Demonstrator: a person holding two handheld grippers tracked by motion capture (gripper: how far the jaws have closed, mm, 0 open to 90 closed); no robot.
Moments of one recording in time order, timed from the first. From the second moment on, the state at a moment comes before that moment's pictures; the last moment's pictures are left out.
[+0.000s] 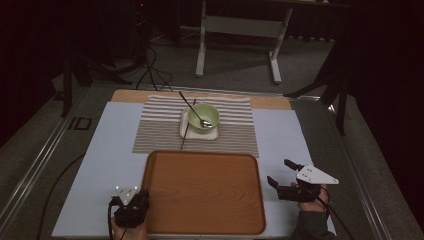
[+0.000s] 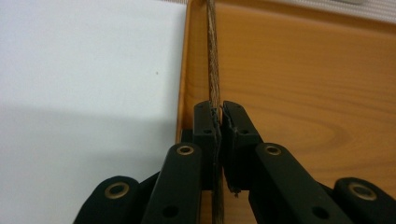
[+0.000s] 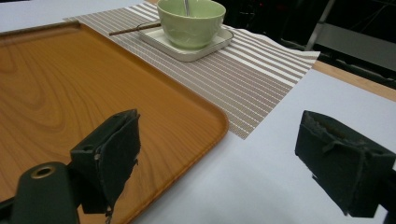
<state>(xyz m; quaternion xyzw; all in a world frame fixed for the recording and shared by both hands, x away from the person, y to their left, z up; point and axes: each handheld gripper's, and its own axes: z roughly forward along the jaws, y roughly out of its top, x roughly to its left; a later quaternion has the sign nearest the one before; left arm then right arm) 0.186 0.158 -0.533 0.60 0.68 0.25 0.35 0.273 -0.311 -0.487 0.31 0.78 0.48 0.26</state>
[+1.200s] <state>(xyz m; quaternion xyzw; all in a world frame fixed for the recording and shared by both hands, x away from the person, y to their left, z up) 0.191 0.152 -0.520 0.62 0.65 0.25 0.36 0.273 -0.311 -0.487 0.31 0.78 0.48 0.26</state>
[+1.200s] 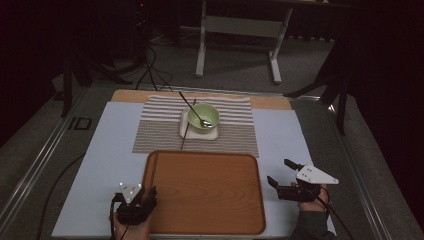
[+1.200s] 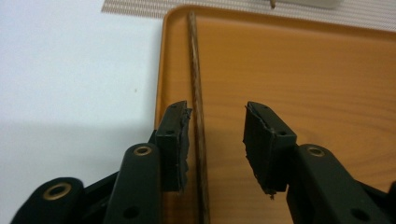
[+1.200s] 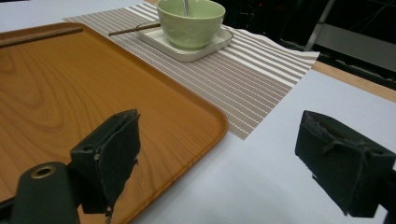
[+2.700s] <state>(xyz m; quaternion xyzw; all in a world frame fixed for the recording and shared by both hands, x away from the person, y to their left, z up) 0.288 0.140 -0.452 0.65 0.56 0.27 0.43 0.273 -0.314 -0.486 0.31 0.78 0.48 0.26</state>
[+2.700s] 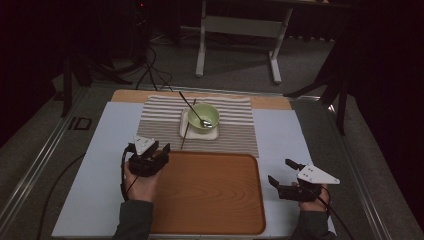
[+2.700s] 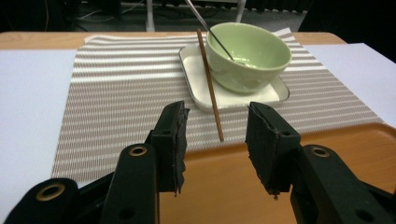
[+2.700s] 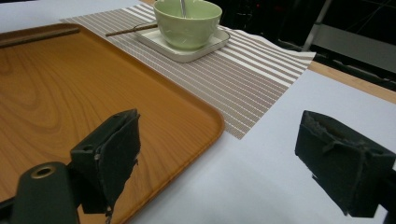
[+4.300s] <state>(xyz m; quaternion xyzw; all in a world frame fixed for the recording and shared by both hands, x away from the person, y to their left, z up) 0.403 0.116 -0.485 0.69 0.55 0.26 0.39 0.275 -0.315 -0.487 0.31 0.78 0.48 0.26</state>
